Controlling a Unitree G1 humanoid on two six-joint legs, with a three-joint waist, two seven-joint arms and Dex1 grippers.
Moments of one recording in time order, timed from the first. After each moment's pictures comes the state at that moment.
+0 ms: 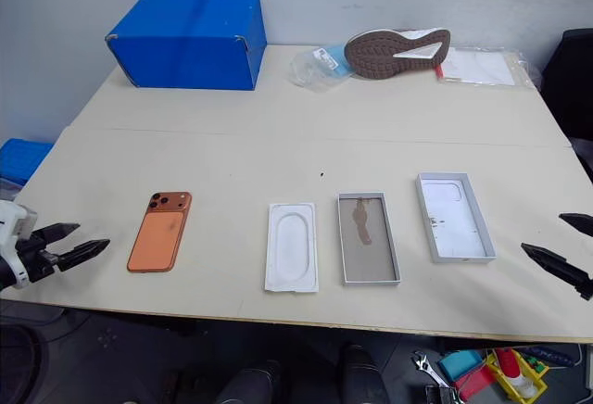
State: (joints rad) left arm -0.06 0.95 0.46 0.40 -0.41 0.32 -0.93; right arm 0.21 -0.98 -0.78 0.08 0.48 0.28 1.17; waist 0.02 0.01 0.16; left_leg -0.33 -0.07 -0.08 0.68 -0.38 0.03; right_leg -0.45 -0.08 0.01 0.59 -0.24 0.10
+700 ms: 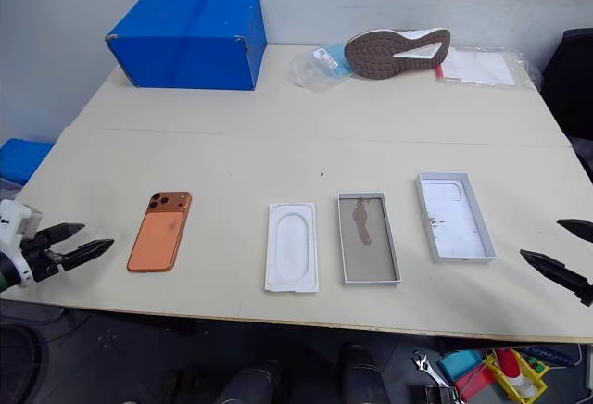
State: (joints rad) left arm -0.07 0.95 0.45 0.40 -0.42 0.34 -0.94; right arm 0.25 -0.98 -0.79 0.04 0.47 0.30 1.17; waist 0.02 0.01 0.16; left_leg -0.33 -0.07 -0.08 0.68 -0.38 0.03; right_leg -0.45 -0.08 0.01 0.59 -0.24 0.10
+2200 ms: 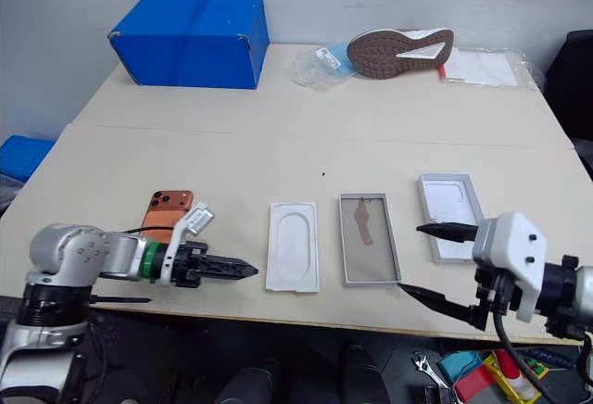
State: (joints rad) left arm -0.46 0.62 0.07 -0.06 -0.91 1.61 -0.77; right arm 0.31 -0.96 -0.64 -0.76 0.72 0.55 1.06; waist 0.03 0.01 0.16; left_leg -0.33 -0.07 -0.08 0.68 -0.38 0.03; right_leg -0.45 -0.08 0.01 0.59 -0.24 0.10
